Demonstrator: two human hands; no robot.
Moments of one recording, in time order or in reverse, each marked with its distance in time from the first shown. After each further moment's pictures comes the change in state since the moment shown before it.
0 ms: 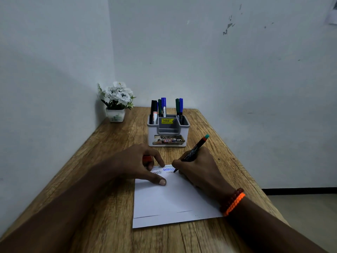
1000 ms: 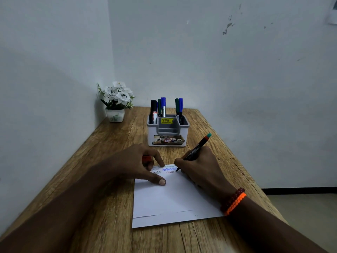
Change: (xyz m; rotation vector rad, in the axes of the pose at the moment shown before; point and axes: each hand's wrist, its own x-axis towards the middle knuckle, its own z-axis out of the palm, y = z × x) left_hand 0.001 0.003 -0.001 0.009 -0.009 -0.016; right_hand 0.003 0.004 -0.001 -0.017 0.054 0.046
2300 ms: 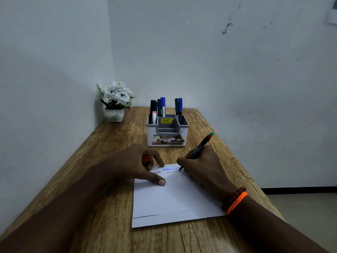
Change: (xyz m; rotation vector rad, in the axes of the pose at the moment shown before) left_hand -0.001 -0.001 0.000 0.007 0.001 -0.008; right_hand -0.002 -0.004 -0.007 -0.025 0.031 0.027
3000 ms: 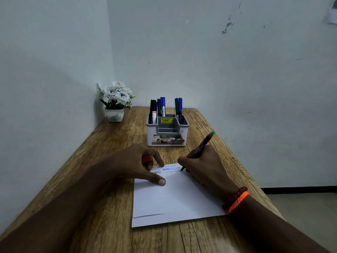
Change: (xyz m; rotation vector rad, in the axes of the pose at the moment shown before) left_hand -0.001 0.001 0.000 -0.014 -0.005 0.001; right_hand -0.003 -0.004 -0.003 -0.012 0.016 -0.001
